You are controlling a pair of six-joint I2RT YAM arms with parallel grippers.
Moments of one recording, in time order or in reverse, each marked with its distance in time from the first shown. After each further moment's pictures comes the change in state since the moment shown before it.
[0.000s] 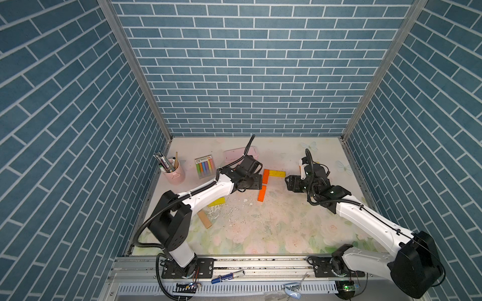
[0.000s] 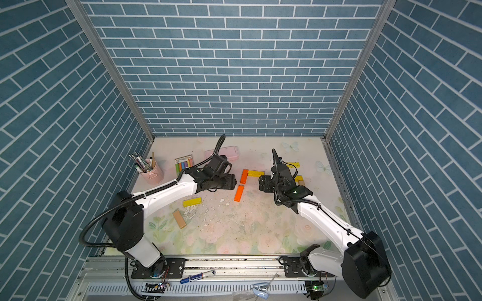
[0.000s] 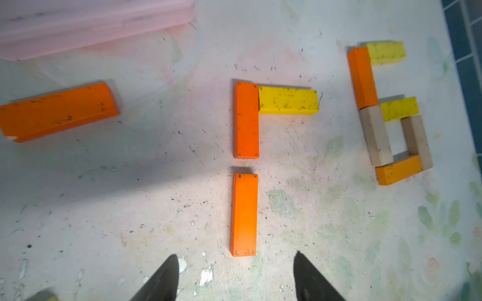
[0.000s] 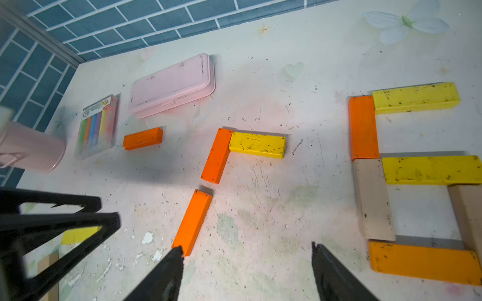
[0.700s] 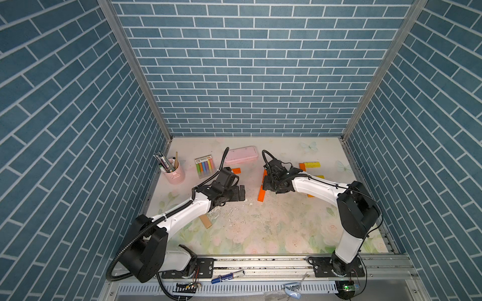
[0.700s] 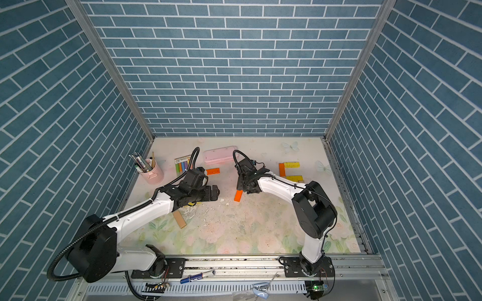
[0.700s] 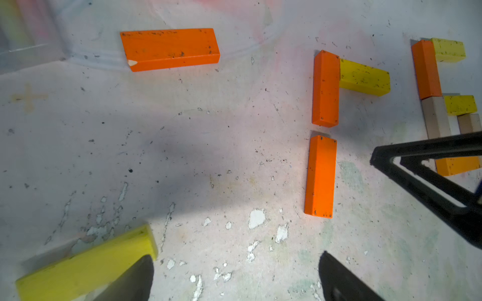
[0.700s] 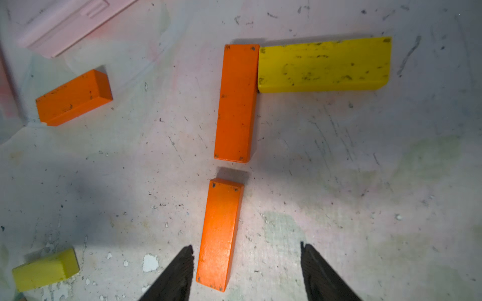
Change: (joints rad) left arm 0.124 -0.278 -0.397 0.122 -0.004 0.031; right arm 0.195 0.591 0.425 -0.243 0.053 0.320
